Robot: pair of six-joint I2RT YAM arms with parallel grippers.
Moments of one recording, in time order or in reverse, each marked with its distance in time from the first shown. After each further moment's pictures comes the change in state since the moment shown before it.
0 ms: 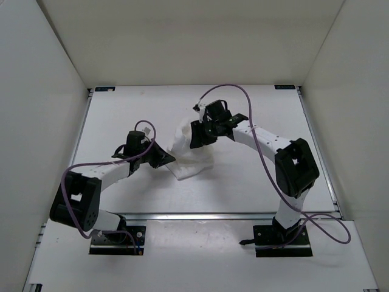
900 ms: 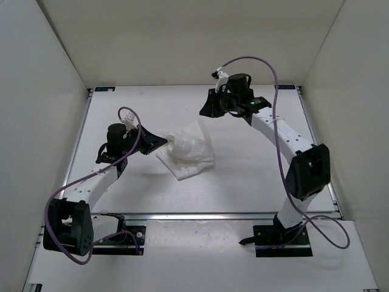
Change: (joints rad) left arm 0.128 -0.211 0.026 0.093 0.113 0.030; right arm -0.159 -0.117 0.158 0.071 -0.105 0.010
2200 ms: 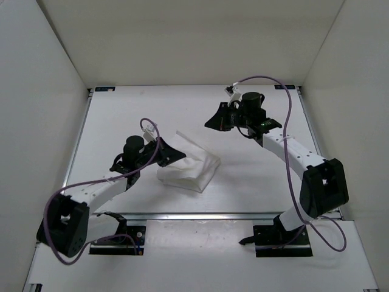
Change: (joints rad) left arm -0.250 -0.034 -0.140 0.197 -0.026 -0.077; right arm -0.023 -0.163 -0.399 0.333 -0.097 0.200
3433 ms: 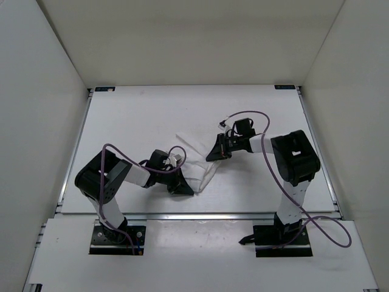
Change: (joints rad) left arm -0.144 0.578 -0.002 -0.008 0.245 0.049; right arm -0.082 0.394 -0.167 0.100 -0.371 0.039
